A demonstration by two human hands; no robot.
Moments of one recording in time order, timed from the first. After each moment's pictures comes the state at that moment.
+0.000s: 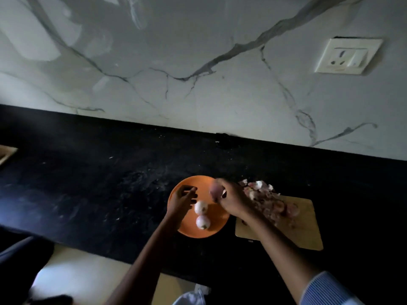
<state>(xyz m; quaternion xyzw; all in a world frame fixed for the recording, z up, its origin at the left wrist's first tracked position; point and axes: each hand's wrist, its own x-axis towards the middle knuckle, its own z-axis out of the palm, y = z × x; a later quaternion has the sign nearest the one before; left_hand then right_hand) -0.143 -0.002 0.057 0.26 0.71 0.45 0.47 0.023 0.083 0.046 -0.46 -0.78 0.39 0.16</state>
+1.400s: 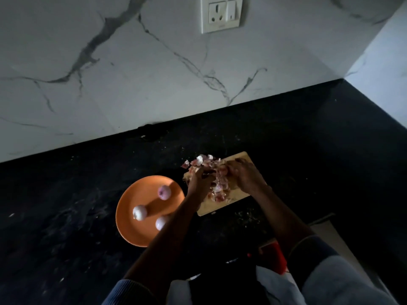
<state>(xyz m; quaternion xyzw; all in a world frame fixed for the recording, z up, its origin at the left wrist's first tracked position) 0.014 0.074 0.026 0.46 0.58 0.30 0.60 0.198 0.076 0.008 -0.69 -0.69 0.20 0.04</state>
